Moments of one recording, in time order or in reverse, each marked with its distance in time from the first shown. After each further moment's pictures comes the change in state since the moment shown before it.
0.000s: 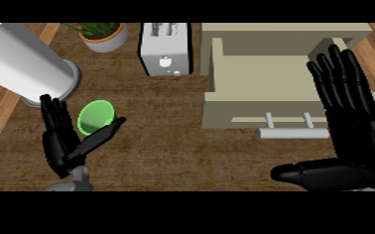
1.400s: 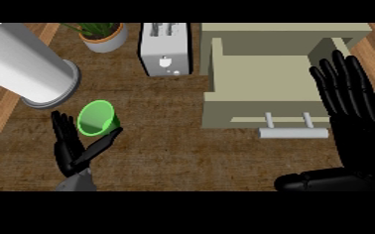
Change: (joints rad) left arm -0.127 0.041 0.171 0.547 0.188 -0.190 -0.379; right arm 0.034 0.003 -0.001 -0.040 -0.001 0.029 0.009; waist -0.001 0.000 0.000
